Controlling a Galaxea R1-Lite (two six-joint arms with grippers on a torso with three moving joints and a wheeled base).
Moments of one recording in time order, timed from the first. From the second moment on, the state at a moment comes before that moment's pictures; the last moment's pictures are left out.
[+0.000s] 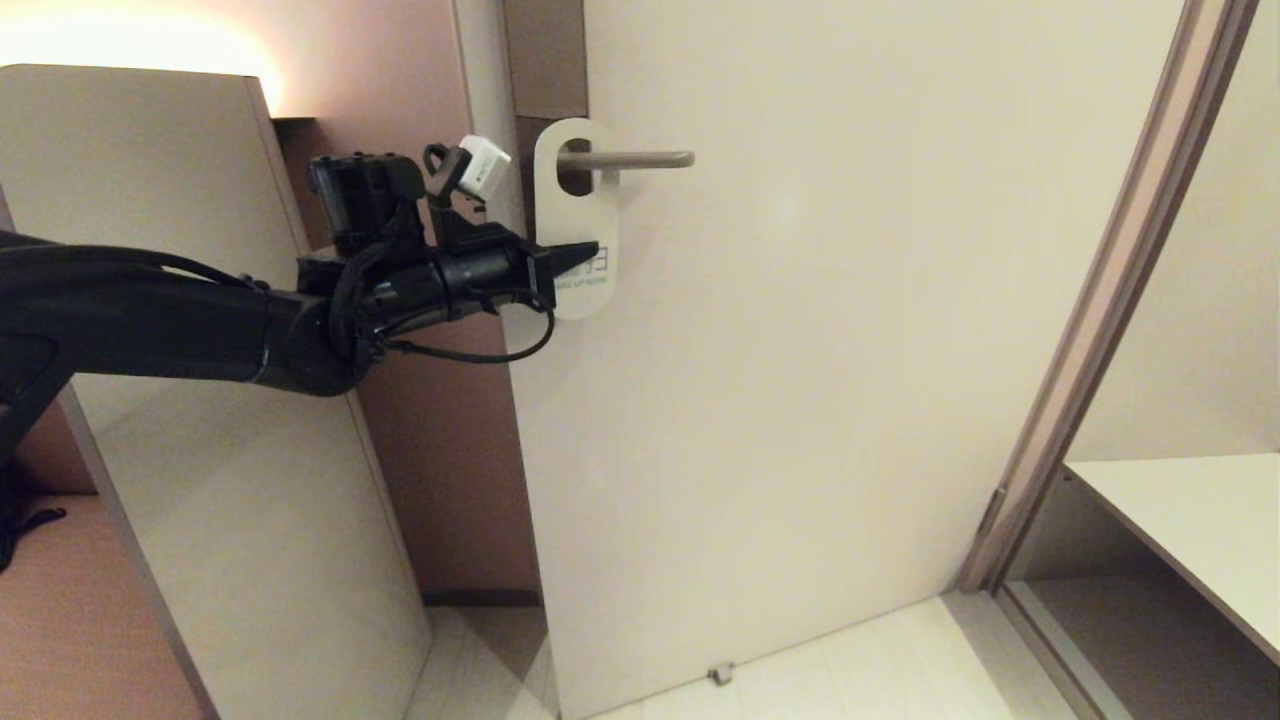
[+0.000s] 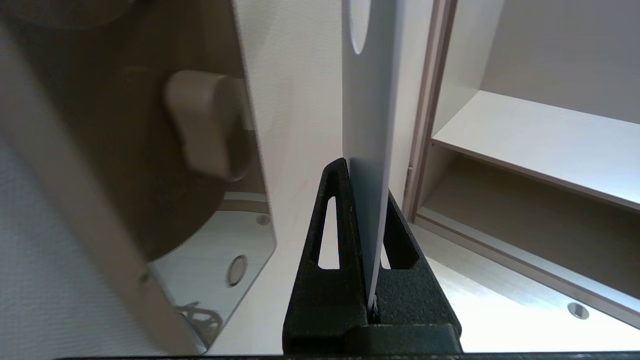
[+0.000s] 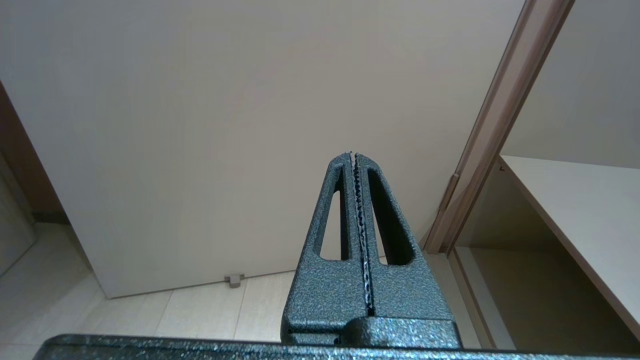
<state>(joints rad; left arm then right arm) -0.33 2.03 -1.45 -0.59 -0.58 -0.01 0.00 0.00 0.00 0.00 0.00 -0.06</state>
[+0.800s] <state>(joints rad) -0.41 2.03 -1.45 -0.58 -0.37 0.02 0.00 0.00 0.00 0.00 0.00 -0.06</state>
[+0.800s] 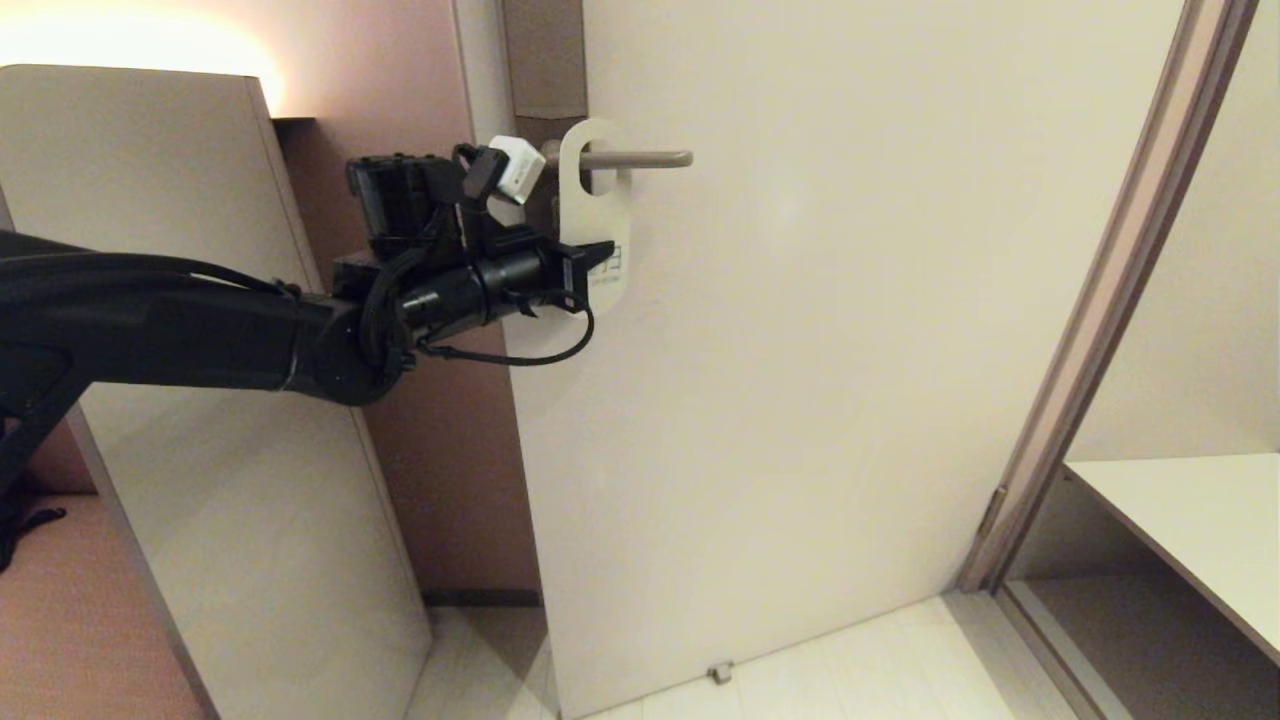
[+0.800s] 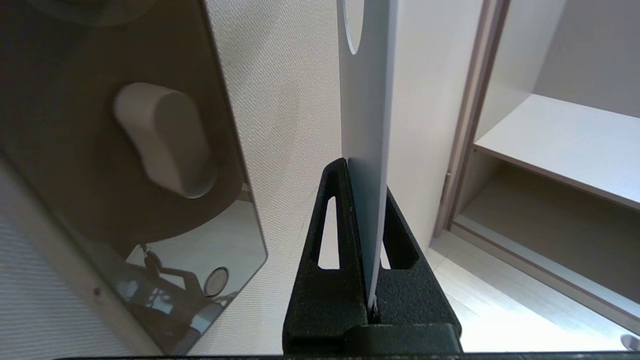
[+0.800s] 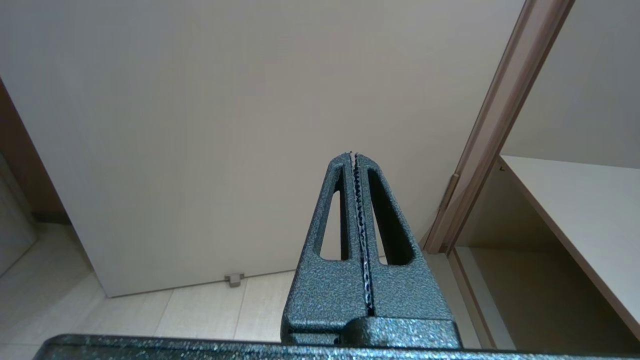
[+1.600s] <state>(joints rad) -0.48 2.04 -1.45 -0.58 -0.18 0.04 0.00 0.00 0.00 0.00 0.00 -0.06</state>
